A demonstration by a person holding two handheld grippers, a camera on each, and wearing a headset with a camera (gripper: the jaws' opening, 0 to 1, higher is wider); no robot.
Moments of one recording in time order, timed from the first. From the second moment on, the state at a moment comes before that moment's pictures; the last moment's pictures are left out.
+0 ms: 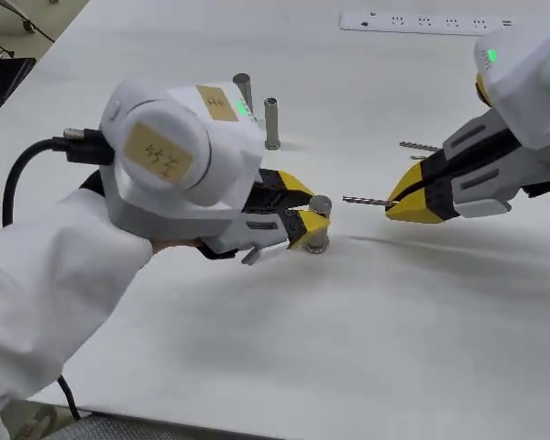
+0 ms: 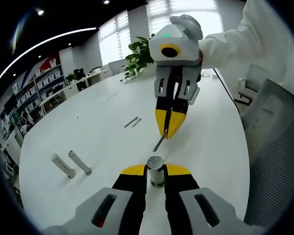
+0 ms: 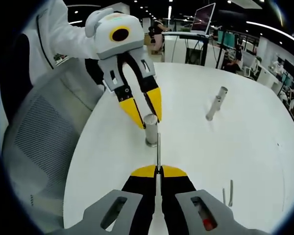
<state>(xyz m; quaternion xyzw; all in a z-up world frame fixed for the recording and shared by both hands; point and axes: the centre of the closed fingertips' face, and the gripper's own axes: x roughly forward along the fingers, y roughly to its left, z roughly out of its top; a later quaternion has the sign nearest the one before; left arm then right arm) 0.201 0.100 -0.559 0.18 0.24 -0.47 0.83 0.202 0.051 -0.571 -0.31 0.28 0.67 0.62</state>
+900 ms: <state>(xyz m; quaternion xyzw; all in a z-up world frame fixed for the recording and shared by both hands) 0.181 0.087 -0.582 0.17 0.27 -0.53 0.79 0.197 0.046 -0.573 -0.33 0.28 0.68 0.60</state>
